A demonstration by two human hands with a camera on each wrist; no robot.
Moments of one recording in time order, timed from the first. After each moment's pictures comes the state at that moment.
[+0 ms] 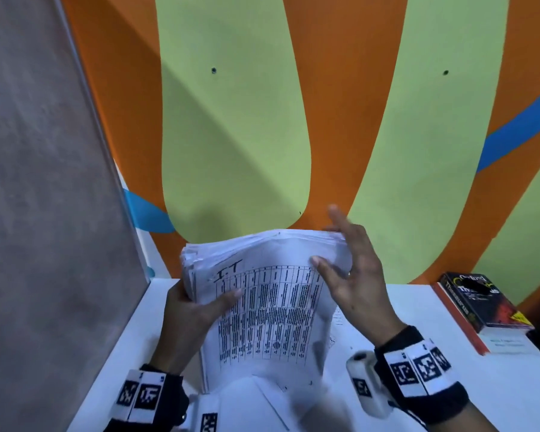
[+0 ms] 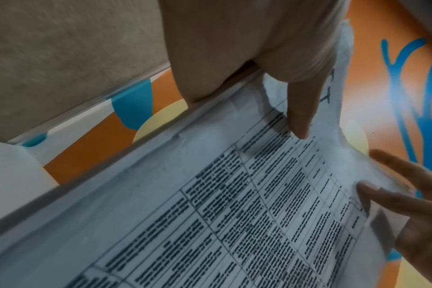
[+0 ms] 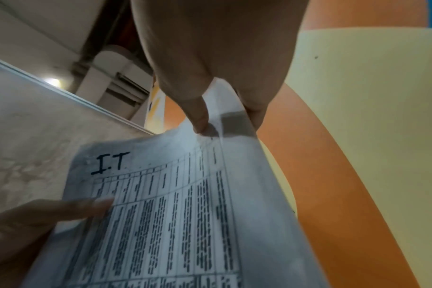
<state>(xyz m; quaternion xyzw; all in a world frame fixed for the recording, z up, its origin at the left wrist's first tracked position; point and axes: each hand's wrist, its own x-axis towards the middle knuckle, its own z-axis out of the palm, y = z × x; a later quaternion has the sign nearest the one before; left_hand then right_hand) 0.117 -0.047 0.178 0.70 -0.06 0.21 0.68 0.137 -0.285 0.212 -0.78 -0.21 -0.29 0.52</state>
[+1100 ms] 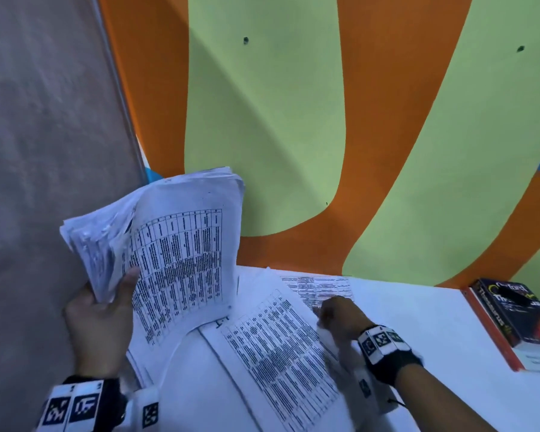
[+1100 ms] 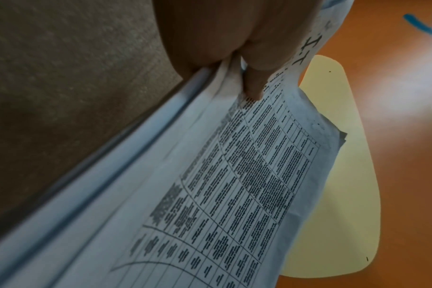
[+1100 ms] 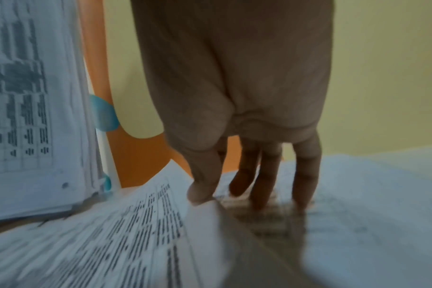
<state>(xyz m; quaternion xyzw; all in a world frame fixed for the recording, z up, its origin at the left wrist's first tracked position) 0.105 0.051 0.160 0.72 0.18 0.41 0.52 0.234 -0.293 0.050 -0.97 -0.08 0.17 0.18</state>
